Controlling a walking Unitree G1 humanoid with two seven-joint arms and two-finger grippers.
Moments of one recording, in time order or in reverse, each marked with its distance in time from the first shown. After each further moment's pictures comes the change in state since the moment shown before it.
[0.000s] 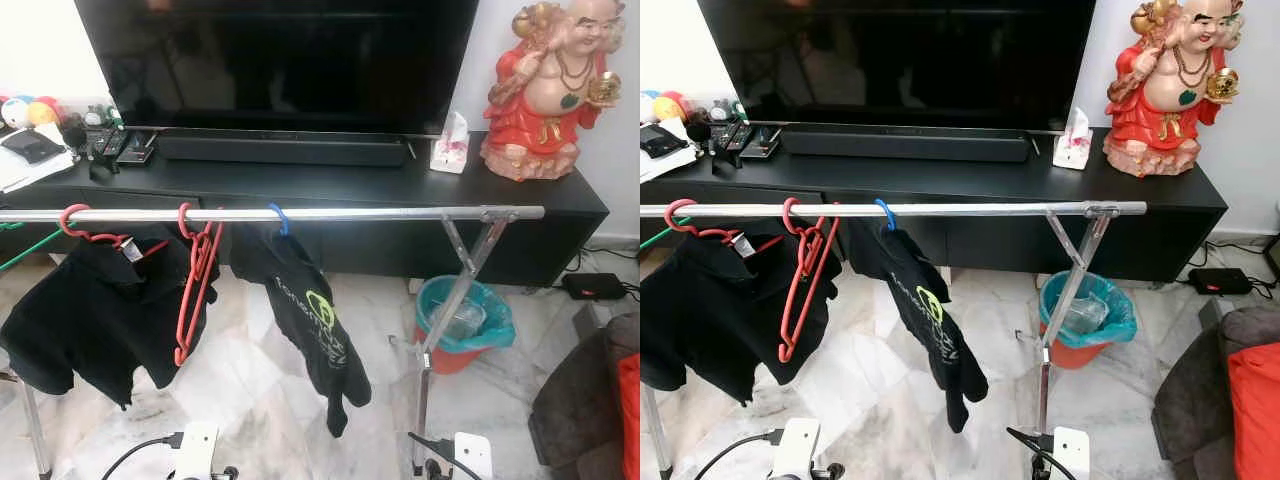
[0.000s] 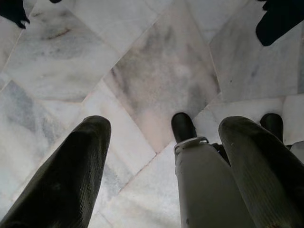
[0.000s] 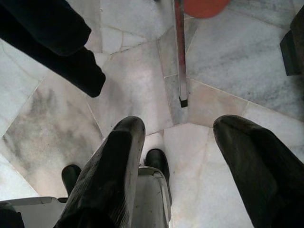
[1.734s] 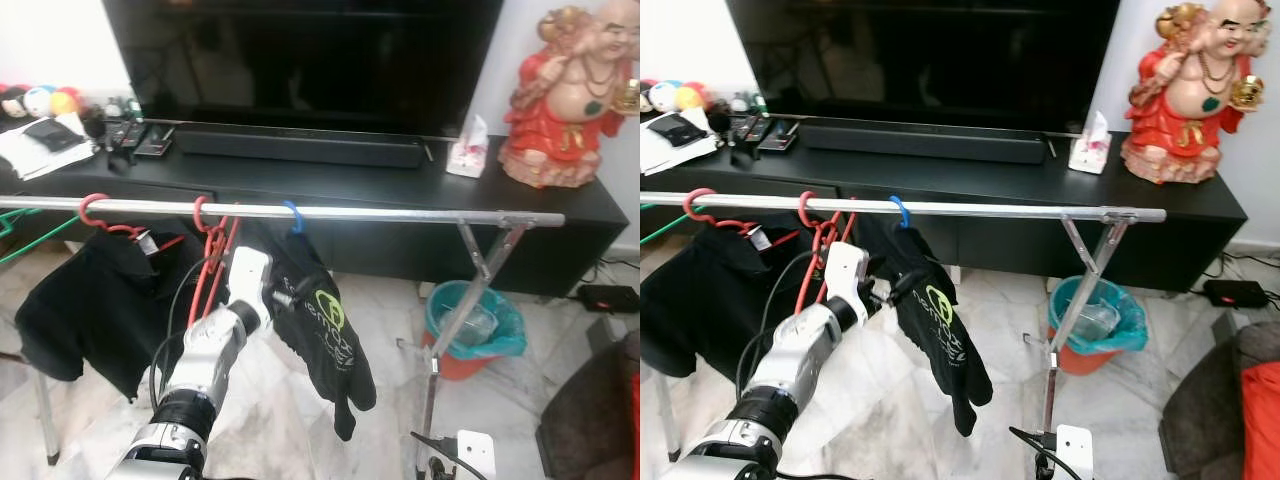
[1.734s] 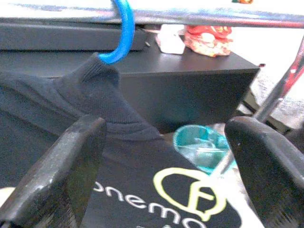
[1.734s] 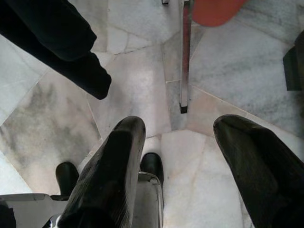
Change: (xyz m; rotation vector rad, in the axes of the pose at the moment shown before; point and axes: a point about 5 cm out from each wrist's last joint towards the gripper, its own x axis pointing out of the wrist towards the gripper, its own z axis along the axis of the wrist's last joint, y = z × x) left arm -0.067 -0.056 0.235 0.135 -0.908 -0.619; right arm 0.001 -0.005 0.004 -0.026 -0.007 0.003
